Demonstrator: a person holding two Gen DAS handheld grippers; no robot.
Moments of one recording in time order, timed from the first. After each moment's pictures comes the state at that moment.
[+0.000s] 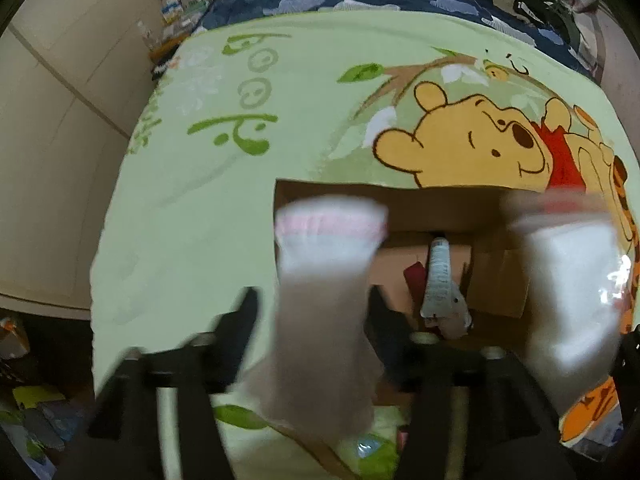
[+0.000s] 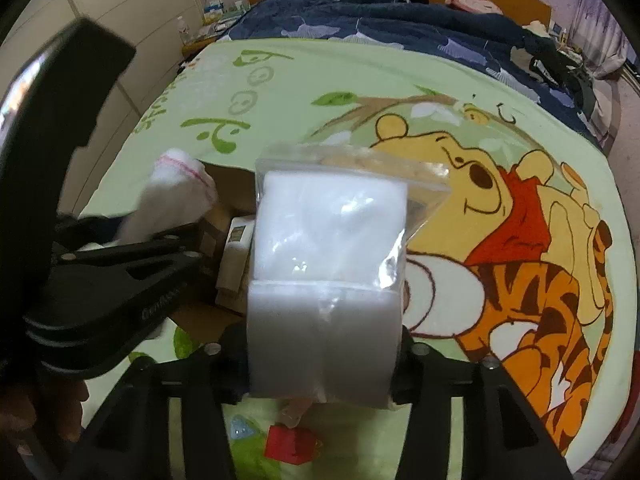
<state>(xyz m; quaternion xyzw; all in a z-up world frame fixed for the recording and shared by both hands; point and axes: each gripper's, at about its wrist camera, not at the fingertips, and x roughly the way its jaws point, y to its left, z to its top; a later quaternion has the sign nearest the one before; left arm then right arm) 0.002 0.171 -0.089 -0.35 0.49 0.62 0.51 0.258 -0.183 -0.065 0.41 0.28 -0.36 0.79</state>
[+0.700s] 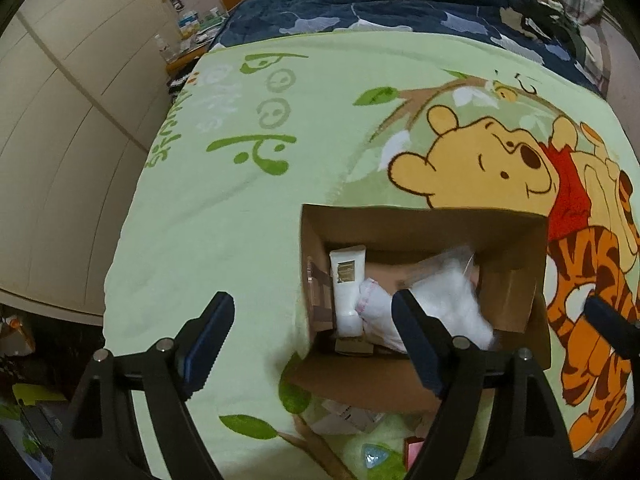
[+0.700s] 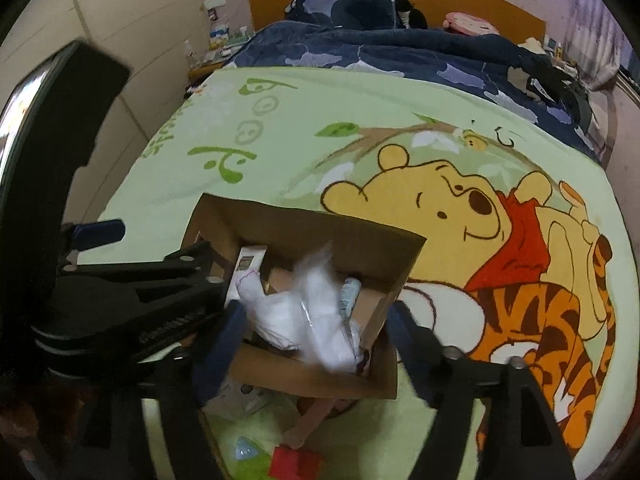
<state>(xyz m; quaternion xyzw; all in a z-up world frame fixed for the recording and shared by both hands) -0.009 0.169 -0.071 -0.33 0.47 0.64 0.51 0.247 -0.183 -0.048 0.39 0.22 -0.39 0.80</state>
